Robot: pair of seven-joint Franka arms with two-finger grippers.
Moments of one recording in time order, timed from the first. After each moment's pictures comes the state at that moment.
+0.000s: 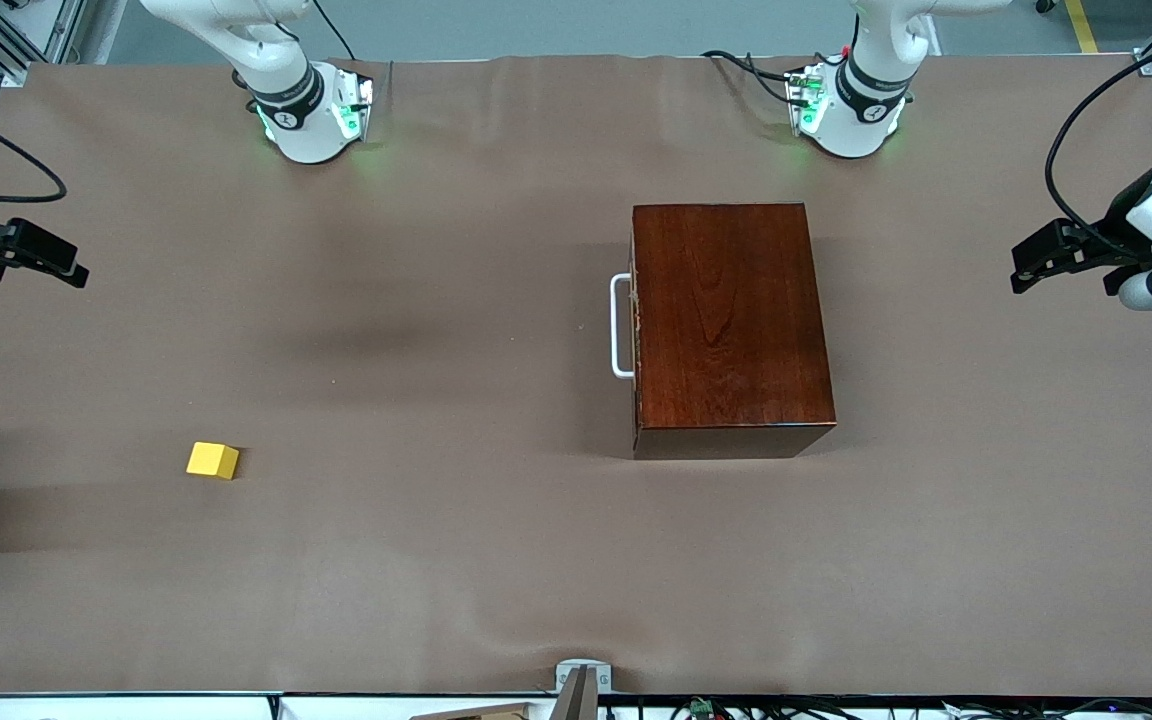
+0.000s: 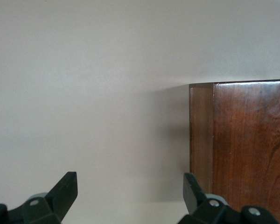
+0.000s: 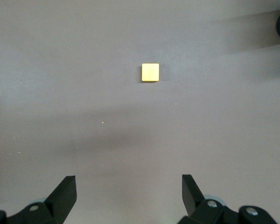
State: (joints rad) left arm -0.07 0.03 0.00 -1.56 0.01 1.60 -0.03; right arm -0.01 0.00 -0.06 -1.59 0.03 1.56 0.02
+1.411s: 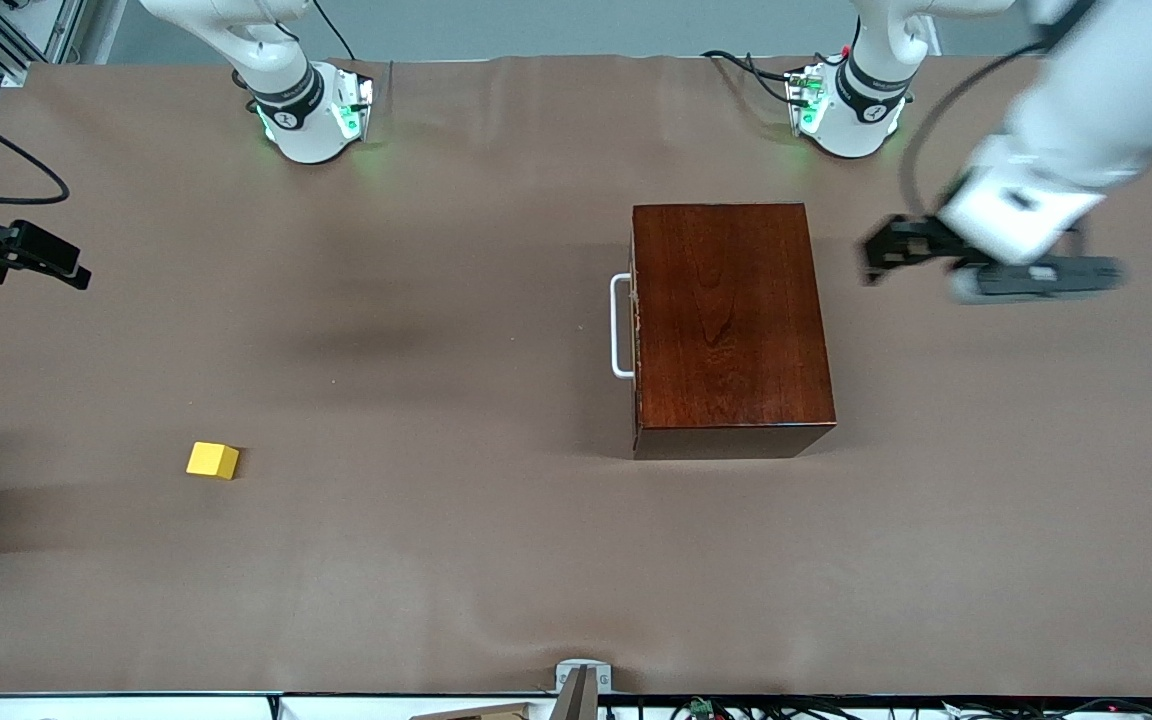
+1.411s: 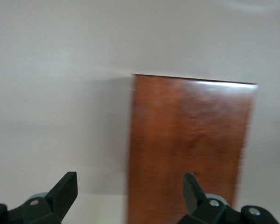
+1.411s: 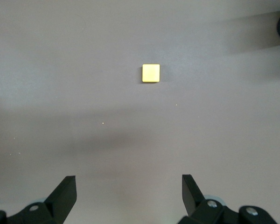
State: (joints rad) left arm -0.20 0.10 -0.19 -1.50 -0.05 1.62 -0.50; right arm -0.01 0.00 -0.06 -1.59 0.03 1.57 0.02
